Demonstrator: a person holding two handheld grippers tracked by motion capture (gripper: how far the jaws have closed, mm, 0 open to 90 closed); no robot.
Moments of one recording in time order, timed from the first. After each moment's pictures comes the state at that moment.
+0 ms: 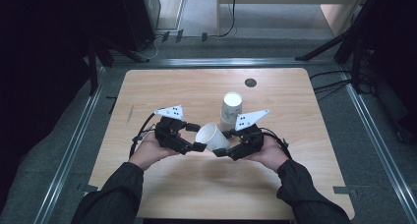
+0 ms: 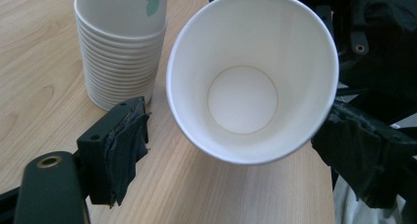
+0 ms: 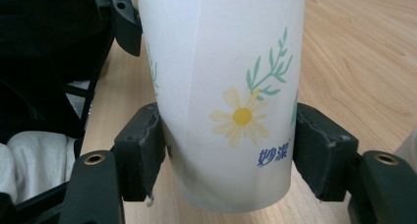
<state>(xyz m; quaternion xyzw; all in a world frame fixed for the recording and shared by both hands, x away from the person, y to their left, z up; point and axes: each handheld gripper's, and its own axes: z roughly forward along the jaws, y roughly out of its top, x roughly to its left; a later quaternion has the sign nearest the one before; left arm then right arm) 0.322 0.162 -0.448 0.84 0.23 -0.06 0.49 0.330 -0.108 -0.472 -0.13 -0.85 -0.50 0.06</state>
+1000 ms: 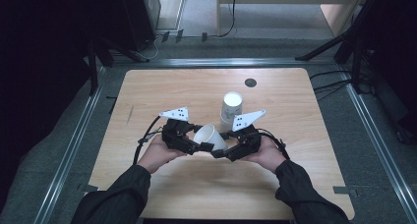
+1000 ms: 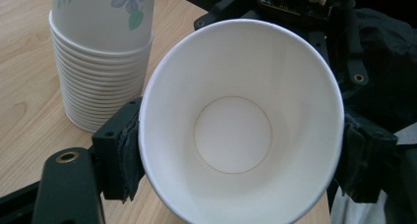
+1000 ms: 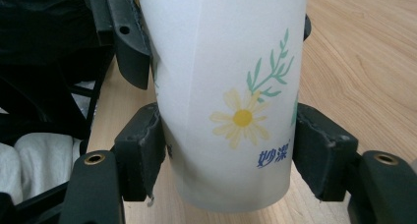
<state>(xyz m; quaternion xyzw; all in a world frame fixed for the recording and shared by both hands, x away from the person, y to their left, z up) 0.321 0.148 -0.457 0.82 0.23 -0.06 0.52 0.330 -0.101 -0.475 -0.13 -0.85 -0.50 0.07</state>
